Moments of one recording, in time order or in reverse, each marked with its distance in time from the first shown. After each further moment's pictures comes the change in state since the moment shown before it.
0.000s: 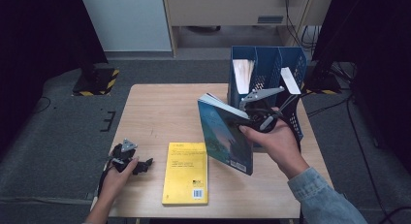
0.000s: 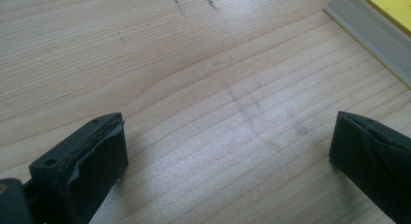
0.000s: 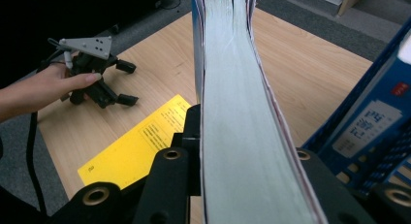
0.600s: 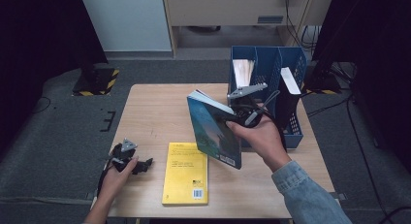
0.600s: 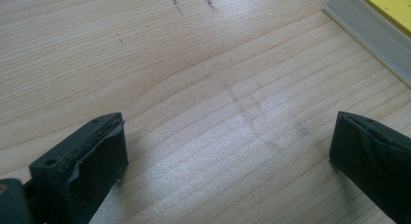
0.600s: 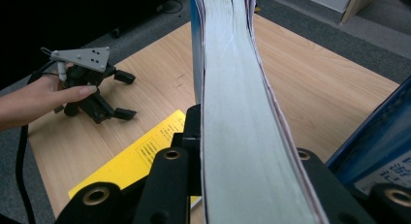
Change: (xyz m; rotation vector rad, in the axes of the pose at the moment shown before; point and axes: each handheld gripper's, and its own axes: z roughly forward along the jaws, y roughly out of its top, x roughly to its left) left arm 0.002 0.001 0.000 0.003 -0.008 0.013; right arm 0.004 0.014 0.032 -0.012 0.005 -0.016
